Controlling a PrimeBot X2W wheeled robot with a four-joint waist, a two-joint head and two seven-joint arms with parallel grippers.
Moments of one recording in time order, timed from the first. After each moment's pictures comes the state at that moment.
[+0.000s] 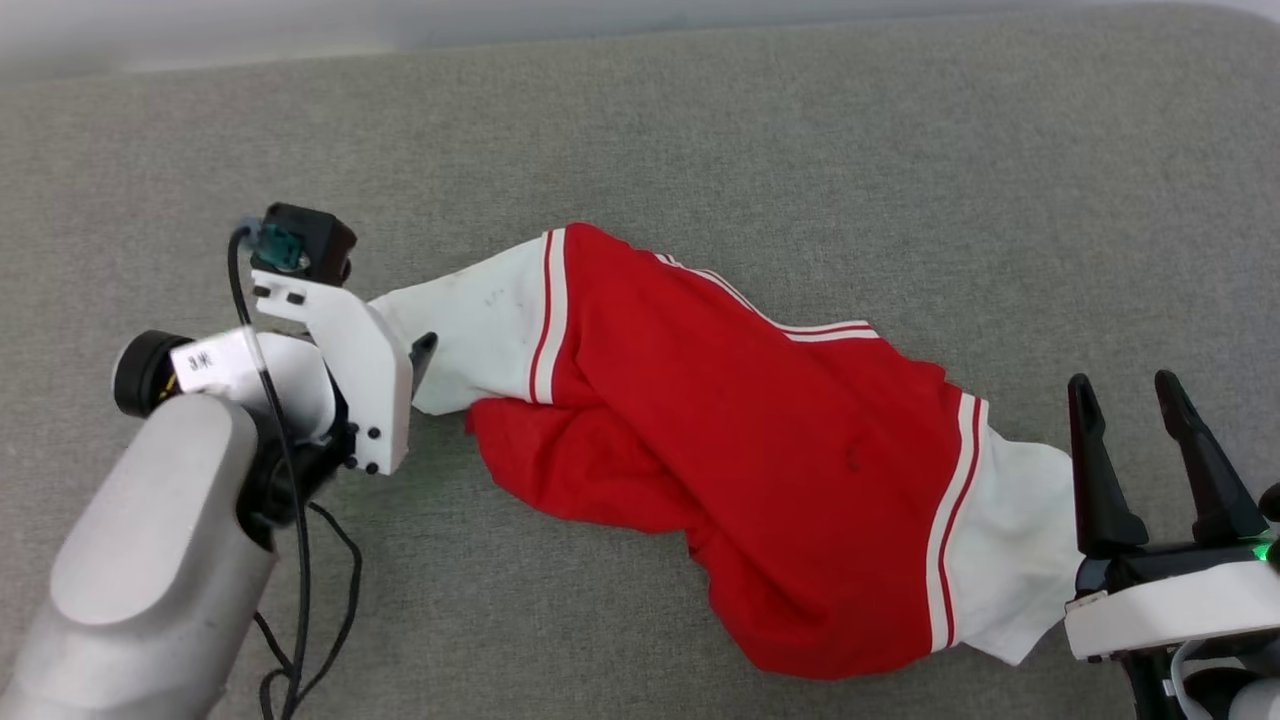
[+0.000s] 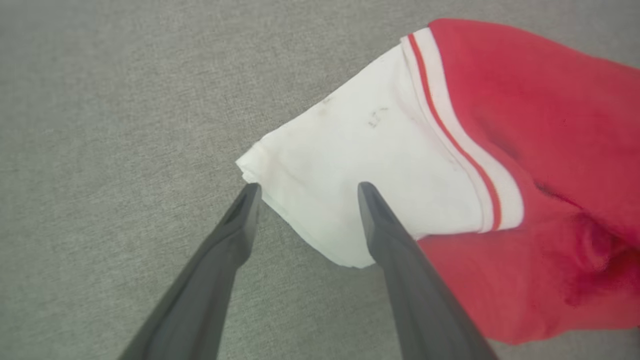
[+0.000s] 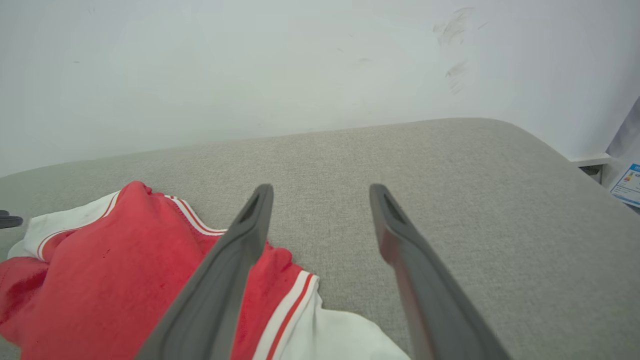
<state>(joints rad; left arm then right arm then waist) -0.59 0.44 -0.39 0.22 -0.54 0.03 0.62 0.00 -0.05 -0.10 -0.20 0.22 0.13 -0.02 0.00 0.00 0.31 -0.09</state>
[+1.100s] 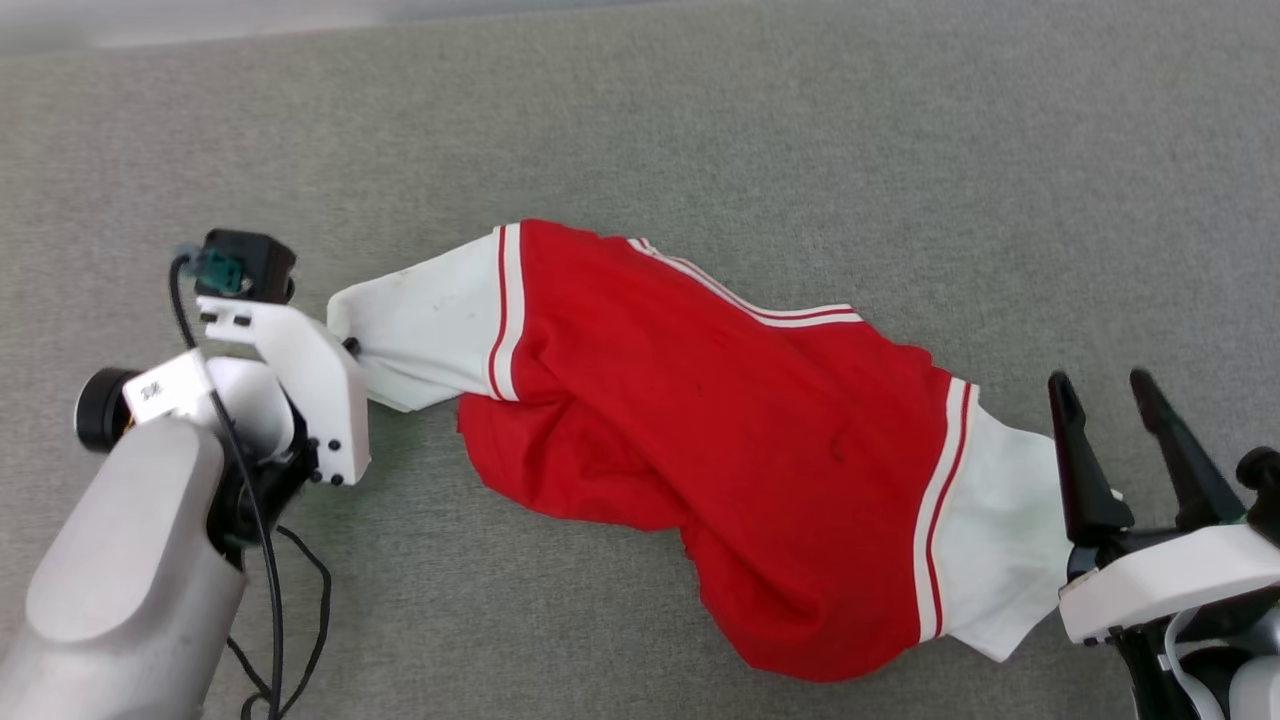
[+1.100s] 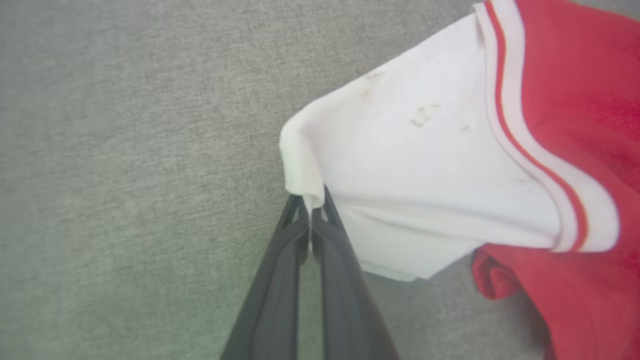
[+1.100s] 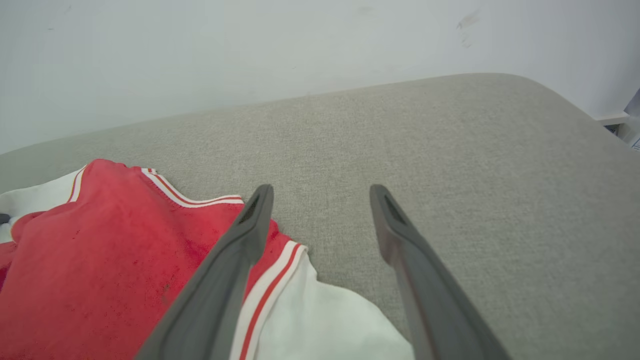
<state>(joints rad) -0.60 0.47 -0.38 0.34 -0.59 0.04 0.58 -0.06 -0.05 -0.11 -0.16 0.25 0.13 0.06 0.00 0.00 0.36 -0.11</state>
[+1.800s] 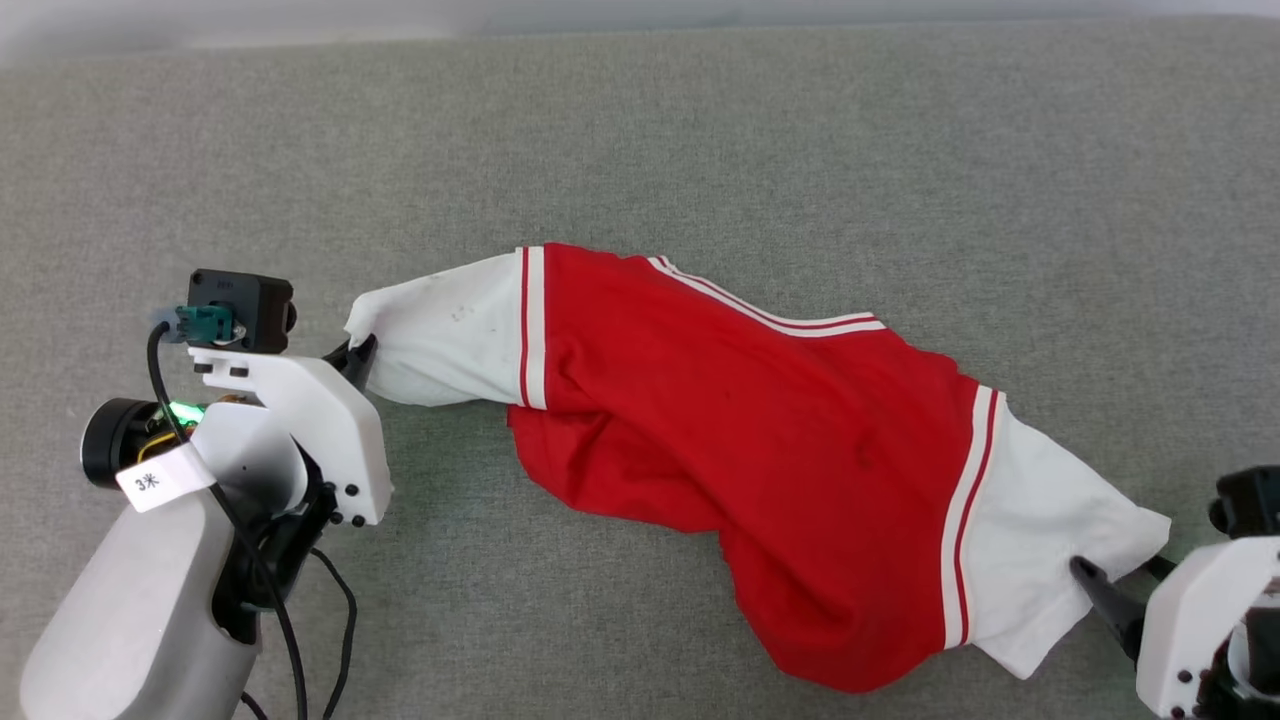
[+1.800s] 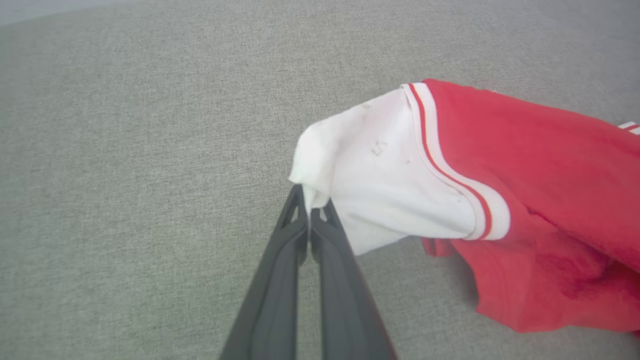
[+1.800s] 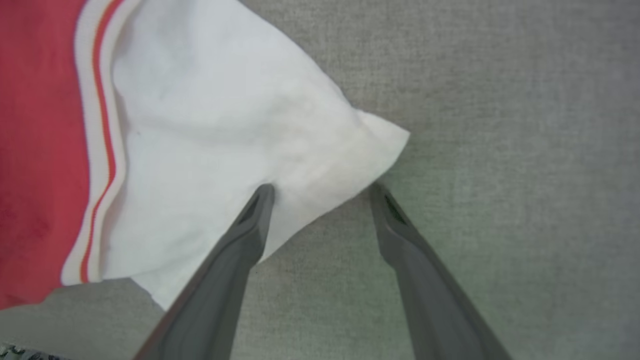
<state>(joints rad) -0.42 0.49 -0.33 0.04 -0.59 0.14 0.48 0.01 -0.25 -0.15 -0.12 0.38 0.13 0.78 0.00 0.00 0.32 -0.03</state>
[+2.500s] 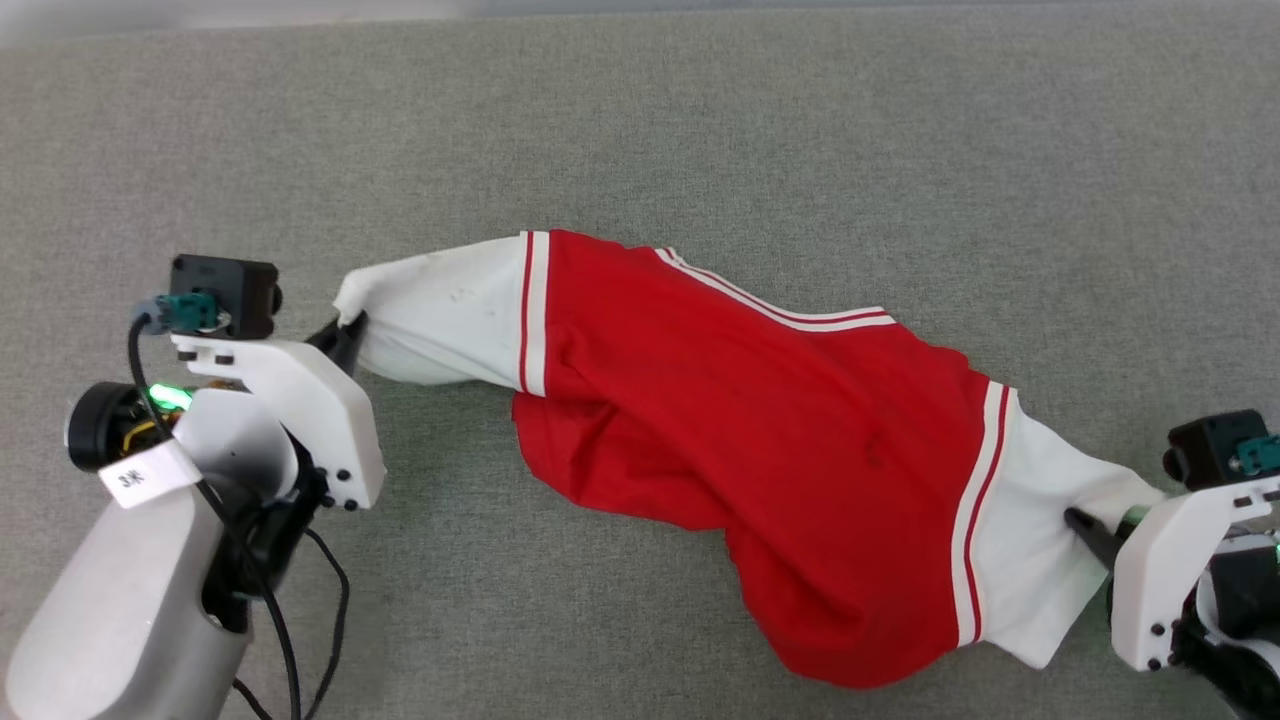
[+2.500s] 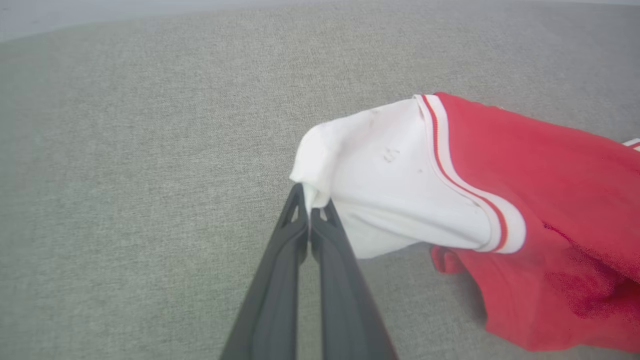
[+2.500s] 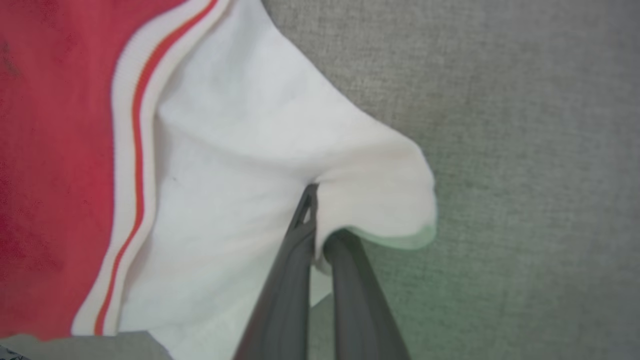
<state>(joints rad) -0.43 0.50 -0.33 0.01 -0.58 0.16 0.46 -0.12 -0.34 0.01 0.05 0.43 0.13 0.73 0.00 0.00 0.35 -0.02</state>
